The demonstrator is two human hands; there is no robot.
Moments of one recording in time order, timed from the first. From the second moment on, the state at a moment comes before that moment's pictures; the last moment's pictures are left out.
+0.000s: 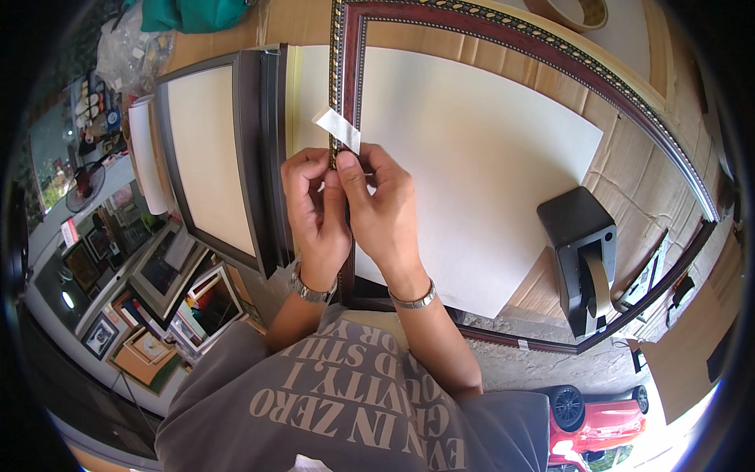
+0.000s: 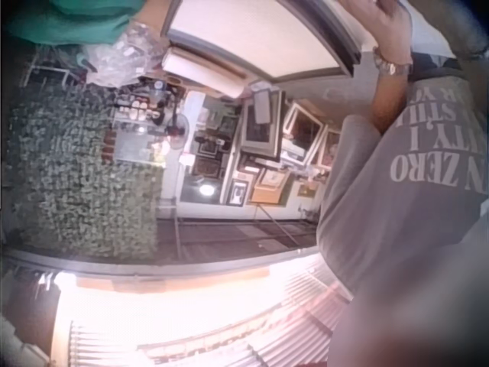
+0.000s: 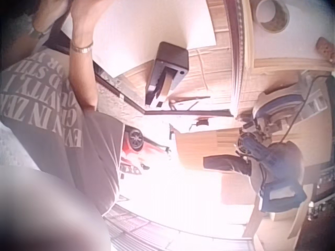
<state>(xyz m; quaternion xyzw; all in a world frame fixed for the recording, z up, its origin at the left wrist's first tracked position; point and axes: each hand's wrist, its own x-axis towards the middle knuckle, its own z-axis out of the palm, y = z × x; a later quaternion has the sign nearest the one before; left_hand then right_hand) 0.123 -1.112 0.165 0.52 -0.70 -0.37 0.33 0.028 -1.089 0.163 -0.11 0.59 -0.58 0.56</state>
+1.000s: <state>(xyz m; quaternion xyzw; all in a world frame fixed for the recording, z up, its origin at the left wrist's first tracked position) 0.095 -1.176 0.158 0.52 -0.42 -0.67 0.32 0.040 -1.095 0.159 -0.18 0.67 -0.55 0.47</state>
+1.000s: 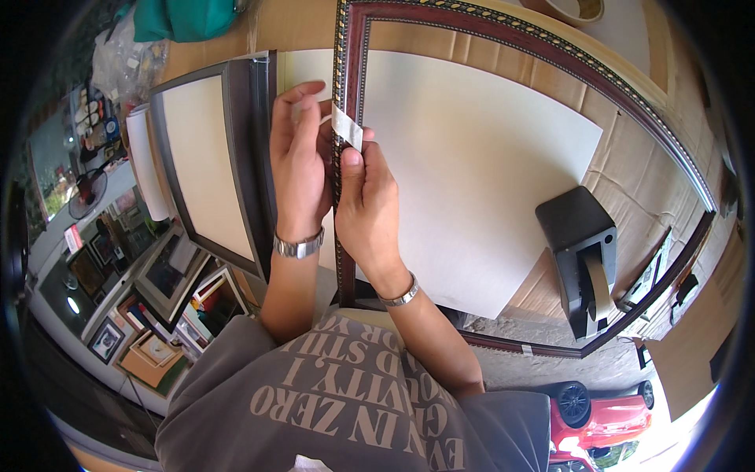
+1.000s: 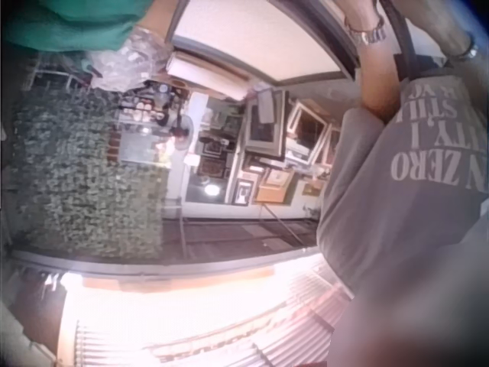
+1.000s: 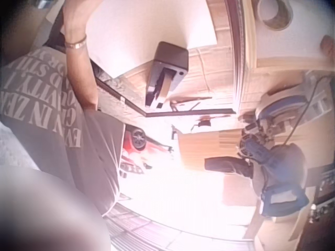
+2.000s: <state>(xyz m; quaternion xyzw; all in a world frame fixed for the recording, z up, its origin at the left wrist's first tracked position) 0.072 -1.180 0.153 0.63 -0.65 -0.41 0.12 -0.222 -0.892 0.269 -0.27 0.89 -0.34 0.10</state>
